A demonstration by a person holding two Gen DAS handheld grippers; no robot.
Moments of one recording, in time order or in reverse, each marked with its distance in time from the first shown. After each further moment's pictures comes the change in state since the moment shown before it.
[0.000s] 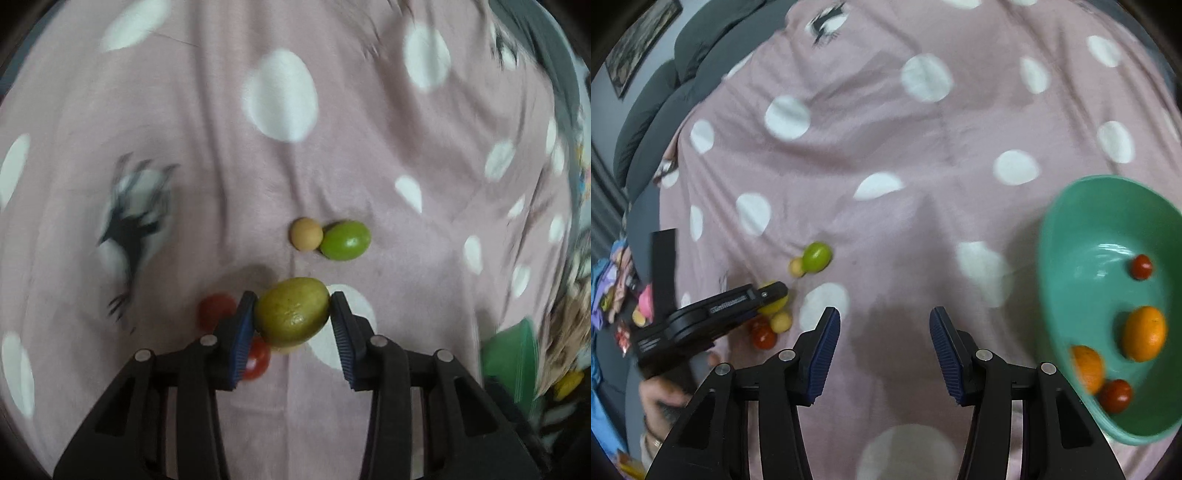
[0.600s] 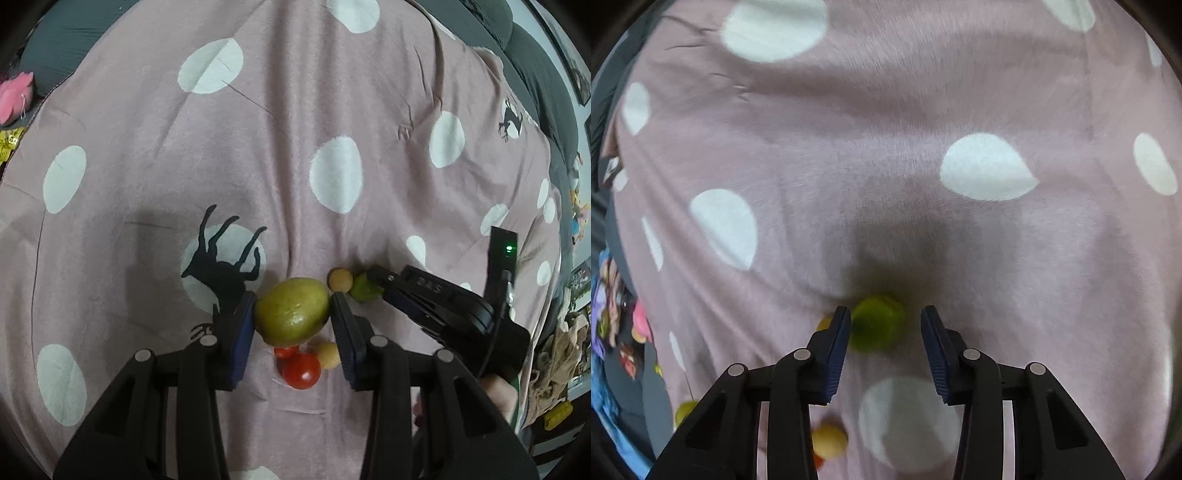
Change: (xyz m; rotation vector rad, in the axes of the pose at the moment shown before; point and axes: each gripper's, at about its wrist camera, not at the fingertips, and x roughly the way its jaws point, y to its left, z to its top) left arm -0.051 0.051 0.010 -0.078 -0.110 0.004; right arm 0.155 0.052 0.069 0.099 0.188 0.032
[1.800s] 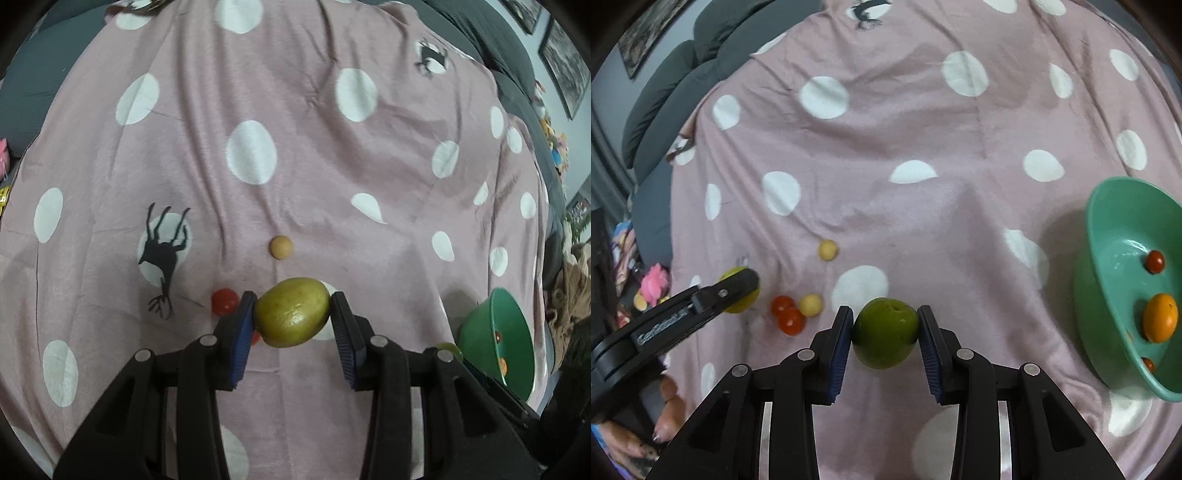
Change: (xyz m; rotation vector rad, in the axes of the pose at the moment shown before) left arm -0.013 -0.072 -0.045 0.245 -0.007 -0.015; right arm -0.140 -0.027 -0.117 -0.095 -0.222 -0.083
